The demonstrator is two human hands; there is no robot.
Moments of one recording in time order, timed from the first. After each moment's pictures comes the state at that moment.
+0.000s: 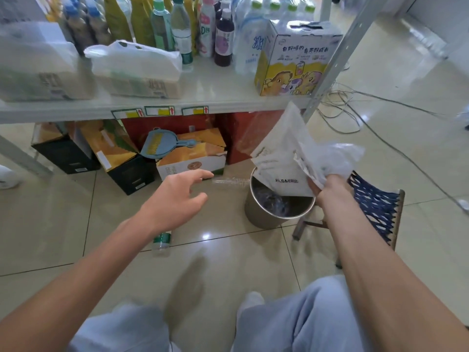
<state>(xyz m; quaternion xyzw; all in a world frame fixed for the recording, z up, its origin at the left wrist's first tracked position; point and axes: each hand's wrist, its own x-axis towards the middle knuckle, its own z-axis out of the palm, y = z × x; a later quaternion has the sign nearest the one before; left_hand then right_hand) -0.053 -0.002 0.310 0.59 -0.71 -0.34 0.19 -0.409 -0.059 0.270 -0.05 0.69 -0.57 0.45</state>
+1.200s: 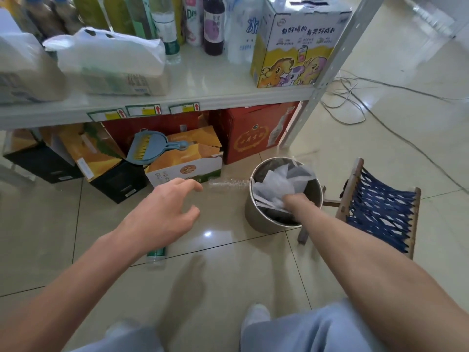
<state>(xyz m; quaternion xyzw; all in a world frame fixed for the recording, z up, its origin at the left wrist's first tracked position) -0.056 -0.037 0.291 0.59 -0.75 -0.29 0.08 -0.382 -0.109 0.143 -0.26 0.88 0.01 0.40</state>
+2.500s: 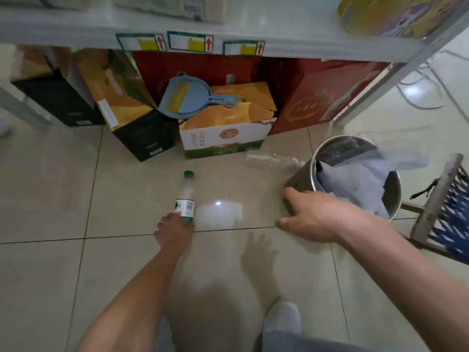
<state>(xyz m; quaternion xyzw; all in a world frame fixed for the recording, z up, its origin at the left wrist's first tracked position) 0.017 -0.013 -0.053 0.86 -0.37 -0.33 -0.07 -0.231 -0.071 0.208 -0.67 0.62 0.31 0.29</state>
